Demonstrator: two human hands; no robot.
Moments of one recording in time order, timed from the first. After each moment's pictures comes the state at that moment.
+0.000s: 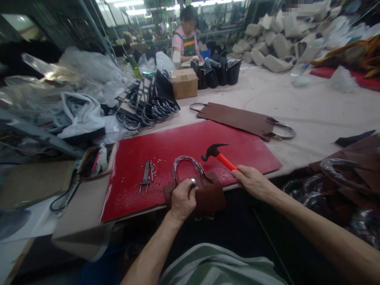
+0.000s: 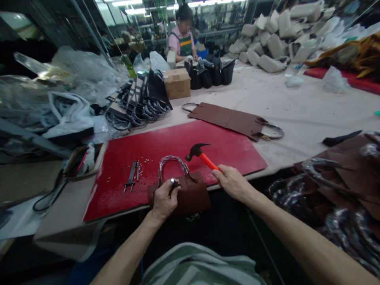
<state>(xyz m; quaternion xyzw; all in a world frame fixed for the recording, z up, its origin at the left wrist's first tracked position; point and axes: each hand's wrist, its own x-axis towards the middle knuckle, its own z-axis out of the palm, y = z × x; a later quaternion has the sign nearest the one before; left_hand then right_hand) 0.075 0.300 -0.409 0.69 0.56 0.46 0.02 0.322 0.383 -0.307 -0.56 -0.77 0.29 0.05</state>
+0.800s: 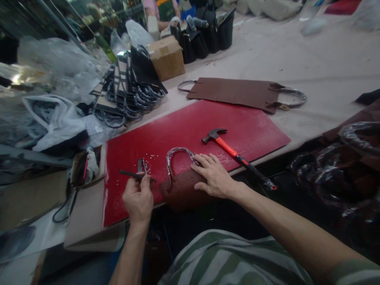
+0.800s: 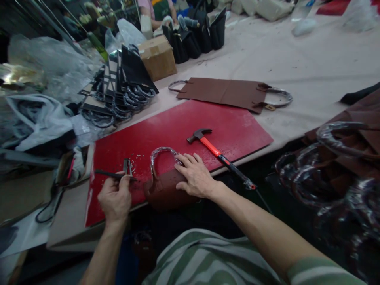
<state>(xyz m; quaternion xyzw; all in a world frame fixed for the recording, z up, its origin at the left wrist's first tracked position) -0.007 0.285 -0.356 0.40 0.80 0.44 0.07 0.245 0.370 -0.372 -0.36 -0.90 0.19 0.13</state>
